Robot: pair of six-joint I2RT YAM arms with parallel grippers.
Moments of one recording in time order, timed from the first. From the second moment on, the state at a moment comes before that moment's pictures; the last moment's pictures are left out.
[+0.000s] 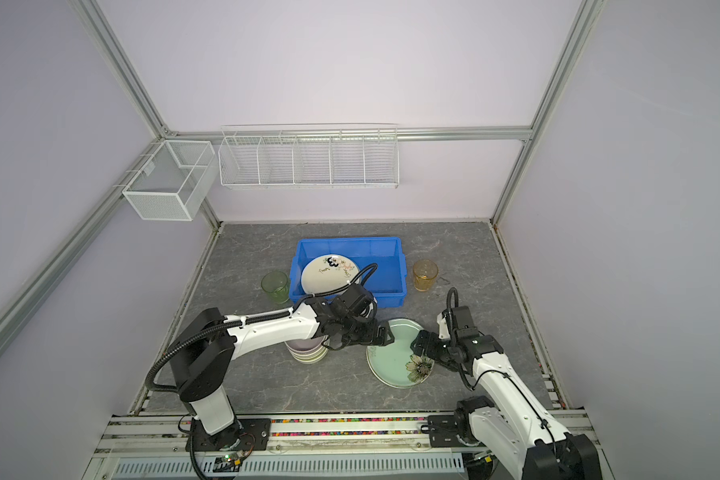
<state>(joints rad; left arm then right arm) -1.02 1.78 1.19 -0.42 0.28 -0.81 0.22 0.92 0.47 -0.69 -0.32 0.56</state>
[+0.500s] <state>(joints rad) -1.02 1.80 1.20 -0.41 0.29 -0.81 0.22 0.90 0.45 -0.66 -0.35 0.55</state>
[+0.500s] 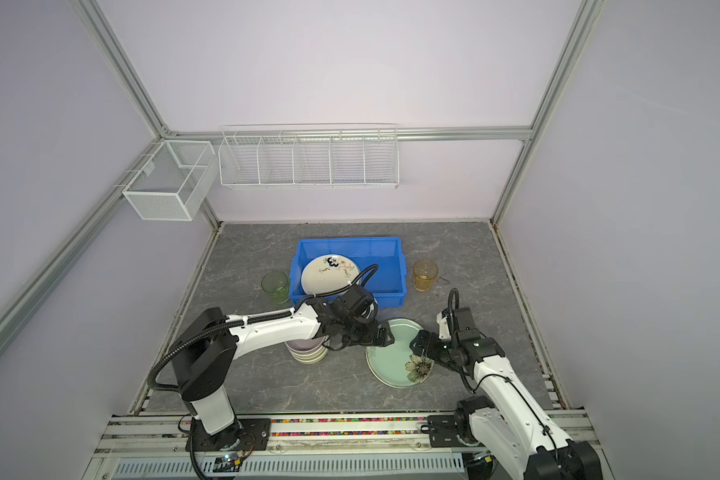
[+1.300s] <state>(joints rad) -1.02 1.83 1.20 -0.40 0.33 -0.84 0.21 0.90 0.44 -0.64 -0.37 0.55</state>
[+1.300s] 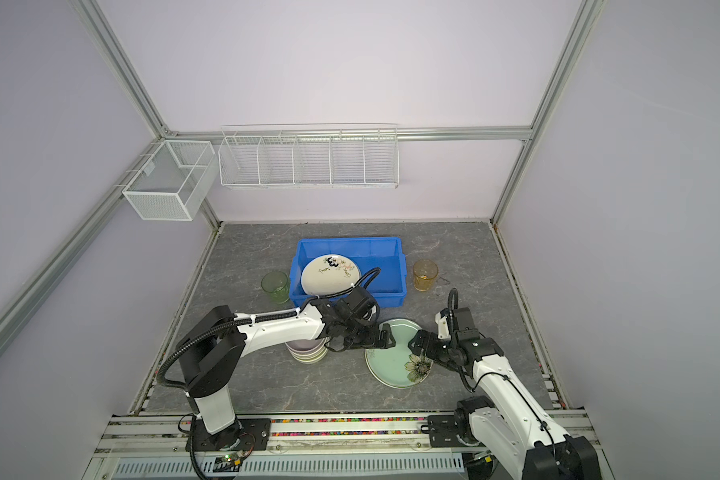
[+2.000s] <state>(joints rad) -1.04 1.85 1.21 -0.38 0.36 -0.86 0.22 0.84 0.44 -0.71 -0.27 0.57</state>
